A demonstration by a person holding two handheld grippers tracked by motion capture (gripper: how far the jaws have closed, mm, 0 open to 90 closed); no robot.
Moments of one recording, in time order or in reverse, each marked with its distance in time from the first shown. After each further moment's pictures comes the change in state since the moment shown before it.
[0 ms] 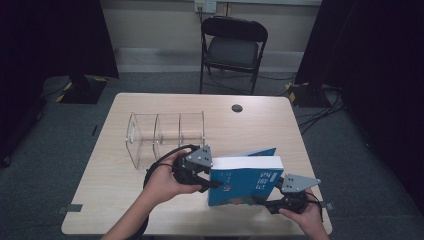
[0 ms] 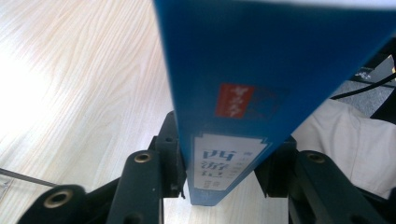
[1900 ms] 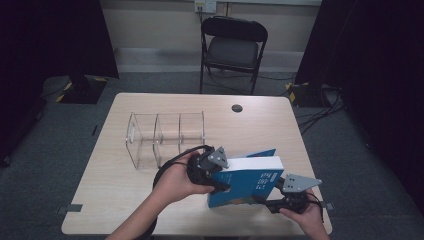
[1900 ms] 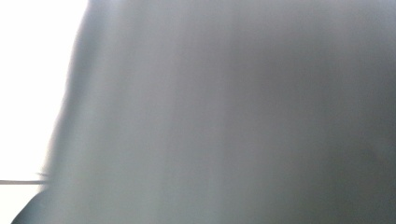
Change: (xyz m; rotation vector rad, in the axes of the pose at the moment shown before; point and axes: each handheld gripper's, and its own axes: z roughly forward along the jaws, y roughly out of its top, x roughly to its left) left arm -0.008 0.027 0.020 0.144 0.022 -0.036; right arm -0.001 -0.002 -0.001 -0.011 -0.005 0.010
